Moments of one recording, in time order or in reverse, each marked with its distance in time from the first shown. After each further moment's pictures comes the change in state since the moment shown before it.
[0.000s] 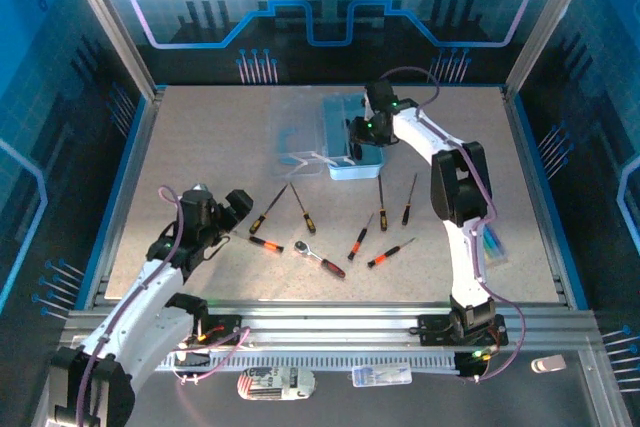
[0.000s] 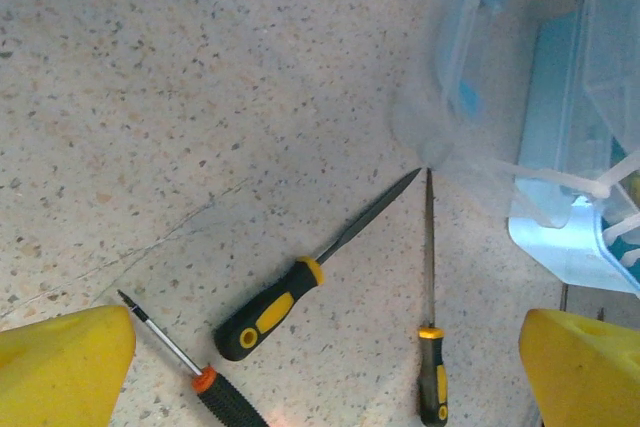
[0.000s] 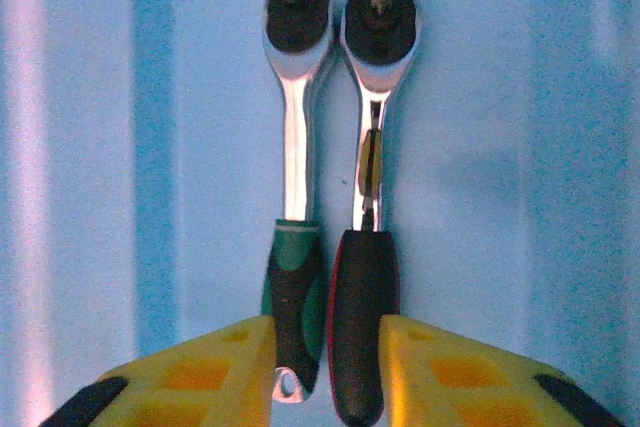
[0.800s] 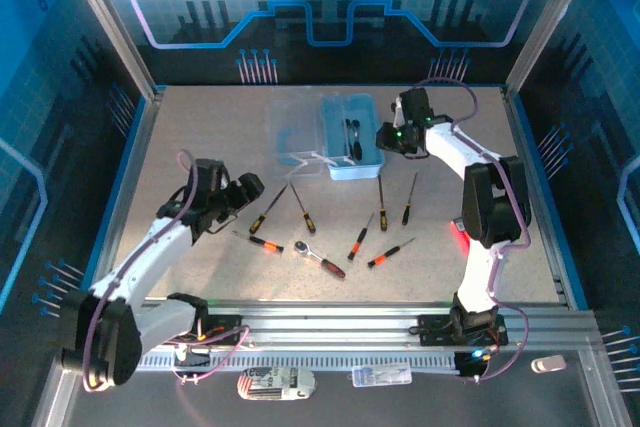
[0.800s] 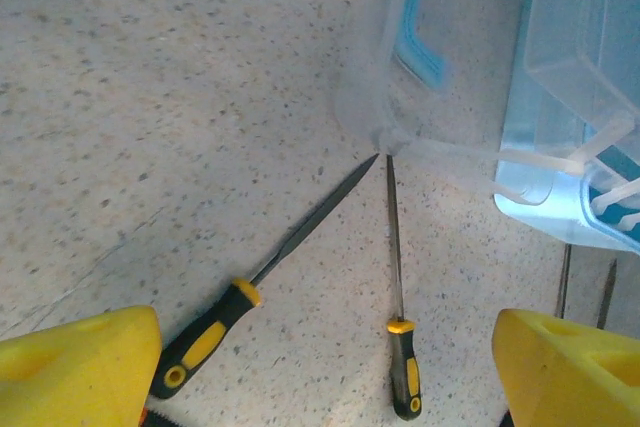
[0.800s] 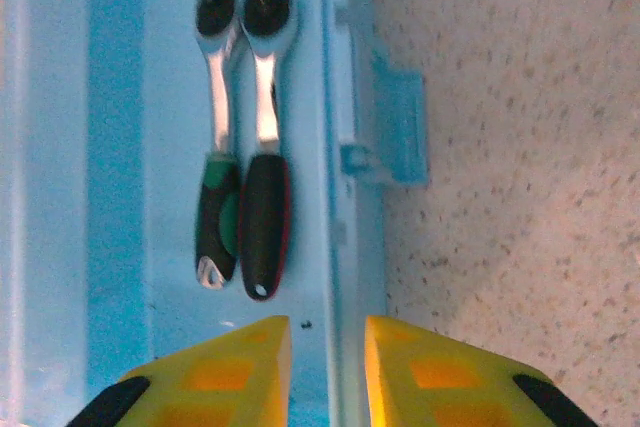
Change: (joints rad) left arm -0.021 0.336 0.260 -0.053 0.096 0.145; right arm -0.110 -0.286 -0.434 0.213 -0.078 -0.017
